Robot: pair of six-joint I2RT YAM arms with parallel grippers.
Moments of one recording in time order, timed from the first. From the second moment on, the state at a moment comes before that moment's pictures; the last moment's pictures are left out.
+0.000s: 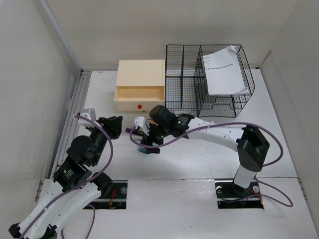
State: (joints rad) left arm -0.69 0.37 0.71 -0.35 -0.43 -0.44; right arm 1.00 1.74 1.35 -0.45 -0.44 -0.34
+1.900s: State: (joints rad) left arm -0.67 0.31 0.69 -0.36 -0.41 -0.44; right arm 1.06 1.87 1.28 -0.30 -0.21 -0.19
